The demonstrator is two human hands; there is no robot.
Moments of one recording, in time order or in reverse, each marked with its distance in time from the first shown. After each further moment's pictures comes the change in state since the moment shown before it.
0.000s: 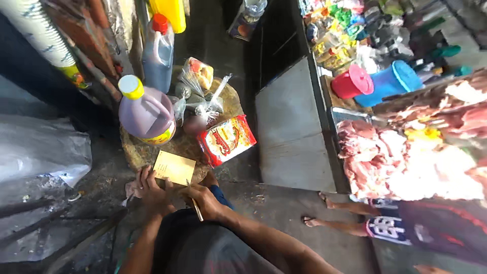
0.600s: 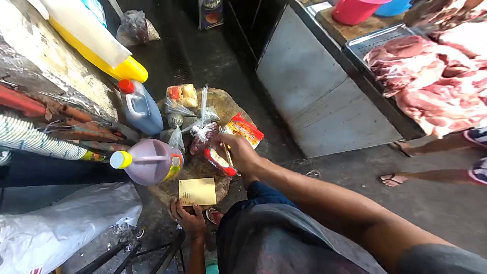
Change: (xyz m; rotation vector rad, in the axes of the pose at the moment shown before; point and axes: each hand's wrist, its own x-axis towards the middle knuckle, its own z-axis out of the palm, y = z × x) left_hand 0.000 -0.006 0.010 0.025 0.022 0.078; right_hand 0.102 -0.029 -0.180 -0.152 0.351 0.171
